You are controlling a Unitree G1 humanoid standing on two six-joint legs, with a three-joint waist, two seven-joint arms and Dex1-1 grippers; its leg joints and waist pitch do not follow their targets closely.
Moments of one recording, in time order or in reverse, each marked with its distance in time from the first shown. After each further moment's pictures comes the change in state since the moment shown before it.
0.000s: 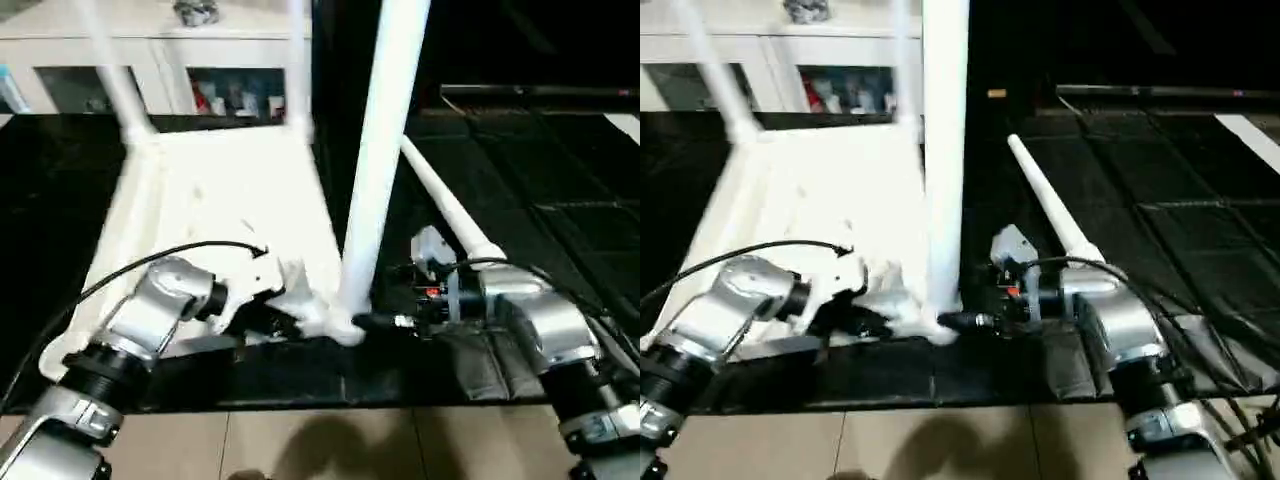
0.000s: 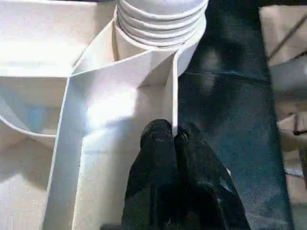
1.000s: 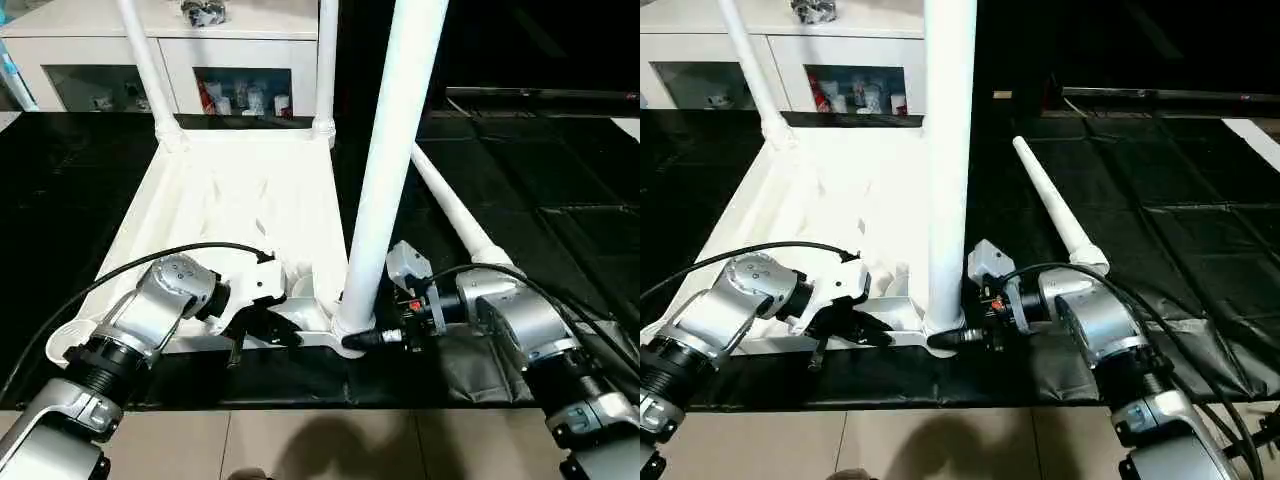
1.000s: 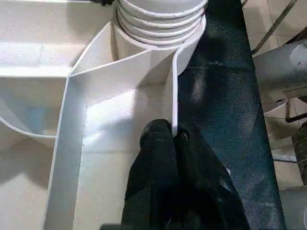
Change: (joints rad) left arm -0.018 0.010 -0.025 0.037 -0.001 -0.066 -0.044; right arm -0.038 0.023 0.090 0.076 -0.045 -0.051 0.042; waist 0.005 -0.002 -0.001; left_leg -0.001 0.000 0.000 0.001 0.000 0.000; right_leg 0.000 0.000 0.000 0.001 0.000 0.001
